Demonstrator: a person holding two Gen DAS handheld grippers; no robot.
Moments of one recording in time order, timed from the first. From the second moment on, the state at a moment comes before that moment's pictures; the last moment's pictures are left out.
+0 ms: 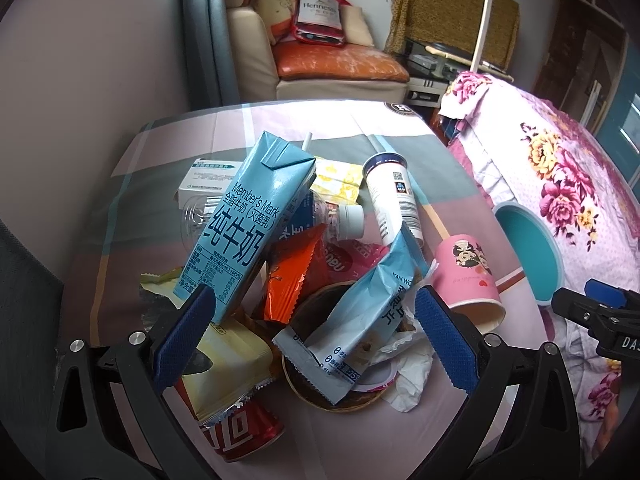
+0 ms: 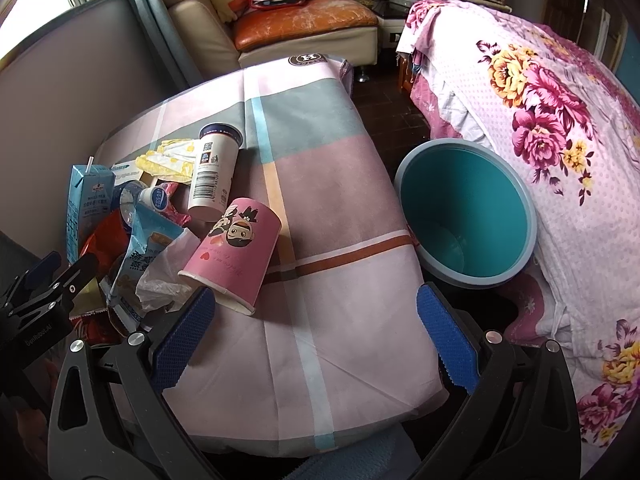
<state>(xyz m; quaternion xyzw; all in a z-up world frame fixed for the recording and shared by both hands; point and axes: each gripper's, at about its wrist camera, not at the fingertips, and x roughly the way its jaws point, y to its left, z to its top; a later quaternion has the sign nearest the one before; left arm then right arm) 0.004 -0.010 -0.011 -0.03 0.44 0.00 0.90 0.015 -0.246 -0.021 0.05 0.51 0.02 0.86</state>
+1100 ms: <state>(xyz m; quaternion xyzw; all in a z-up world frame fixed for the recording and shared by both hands) 0.046 0.043 -0.013 0.03 0.46 -0.01 0.89 0.064 -0.227 -0.037 0.09 0.55 0.07 0.83</state>
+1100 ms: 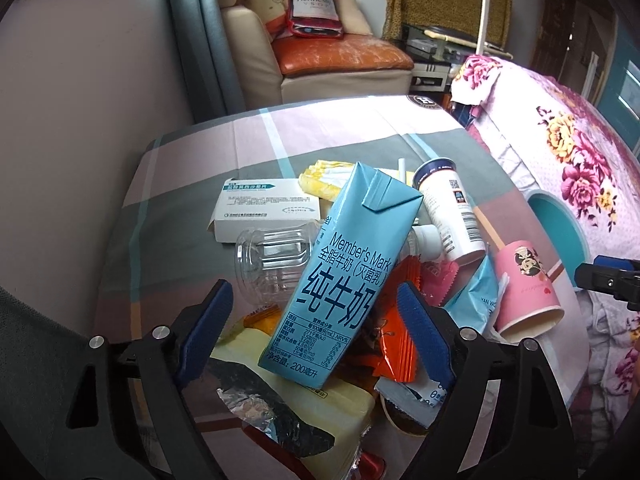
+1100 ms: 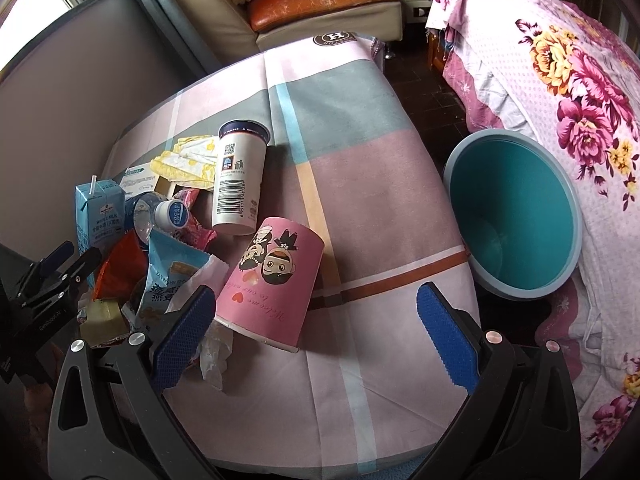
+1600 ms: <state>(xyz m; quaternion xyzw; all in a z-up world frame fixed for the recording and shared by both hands) 0.064 0.046 -0.035 0.01 0.48 -0.03 0.88 0.095 -0.205 -0.075 0.14 0.60 0.11 0.78</state>
